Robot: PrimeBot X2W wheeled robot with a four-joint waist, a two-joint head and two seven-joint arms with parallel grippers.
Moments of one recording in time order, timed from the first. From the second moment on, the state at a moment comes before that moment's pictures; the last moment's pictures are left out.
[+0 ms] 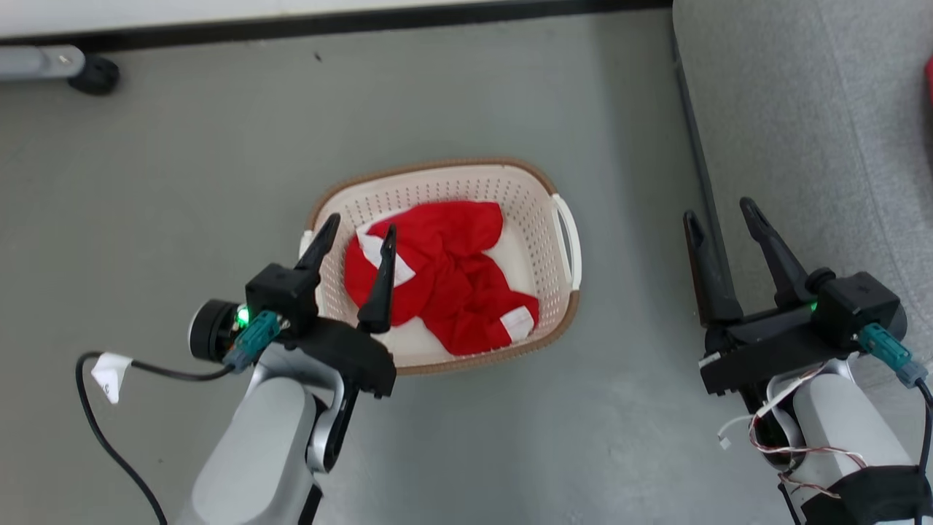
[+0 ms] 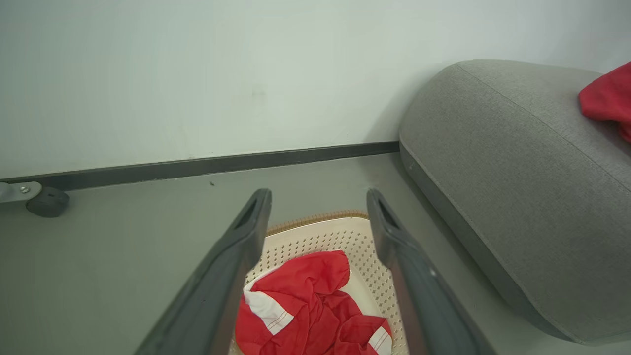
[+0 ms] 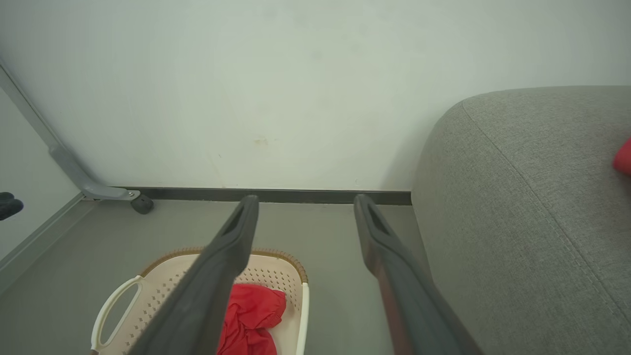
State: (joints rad) left arm -0.50 0.08 -0.37 0.48 -0.37 -0.02 -0.18; right arm -0.38 -0.11 0.16 0.34 0.20 0.12 -0.26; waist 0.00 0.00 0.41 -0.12
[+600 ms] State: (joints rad) left arm -0.71 0.10 -0.44 0.50 -0.28 -0.03 -0.06; right arm -0.50 -0.08 0.19 0.30 0.19 0.12 -0.26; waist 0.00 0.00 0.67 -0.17
